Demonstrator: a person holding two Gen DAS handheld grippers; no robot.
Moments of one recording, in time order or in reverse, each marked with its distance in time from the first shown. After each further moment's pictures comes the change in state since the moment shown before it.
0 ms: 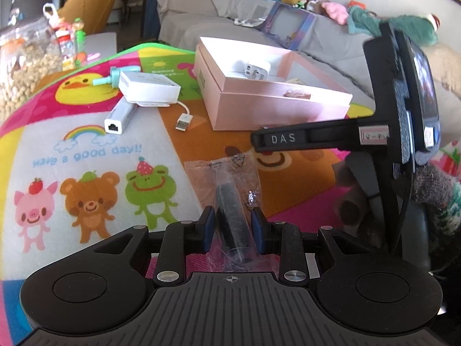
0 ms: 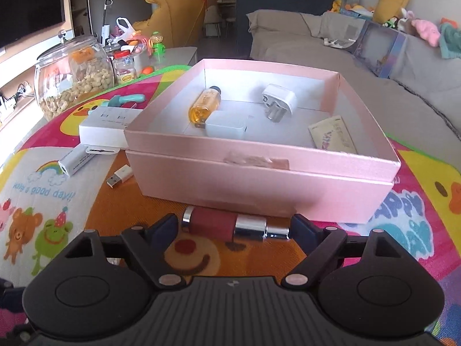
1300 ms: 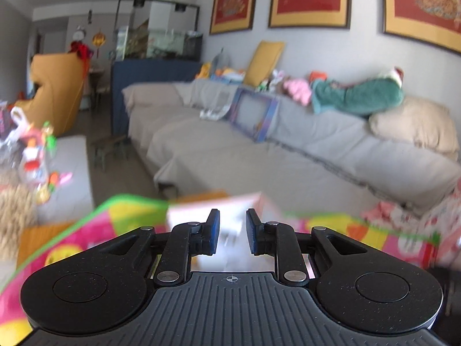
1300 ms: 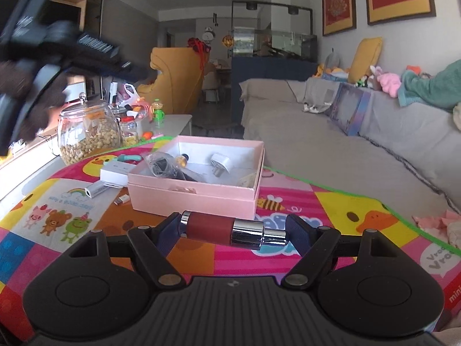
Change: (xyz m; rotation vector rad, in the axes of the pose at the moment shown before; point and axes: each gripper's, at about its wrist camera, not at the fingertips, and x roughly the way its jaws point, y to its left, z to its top) left arm -0.035 -0.016 0.149 0.137 -0.308 -0.089; right arm -0.144 -0.090 -0.043 -0.004 -0.269 0.017
